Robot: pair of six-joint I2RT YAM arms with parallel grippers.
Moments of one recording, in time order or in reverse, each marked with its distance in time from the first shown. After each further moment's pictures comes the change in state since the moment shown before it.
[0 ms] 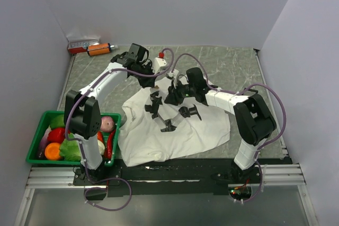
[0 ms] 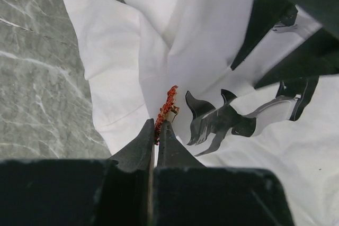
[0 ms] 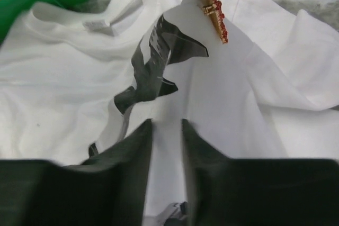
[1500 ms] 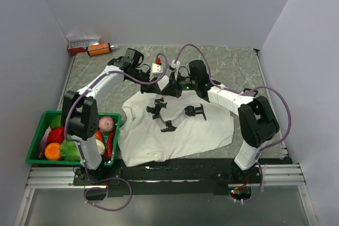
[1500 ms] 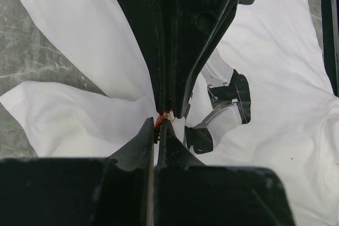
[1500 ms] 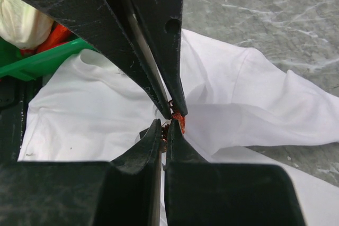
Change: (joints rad) left arm 0.039 -0.031 -0.118 0.031 0.440 0.248; right arm -0.014 -0.037 0.068 0.071 -0.115 0.105
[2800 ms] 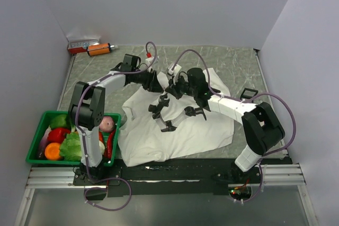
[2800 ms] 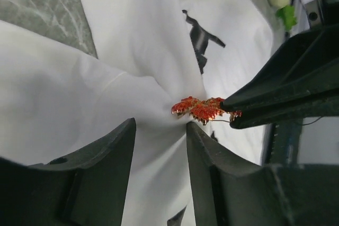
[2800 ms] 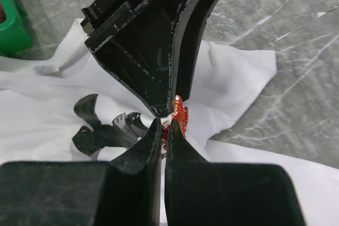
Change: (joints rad) left arm 0.077 0.179 -0.120 0.548 0.095 -0.916; right arm 0.076 -0.103 -0.134 0.095 0.449 -0.098
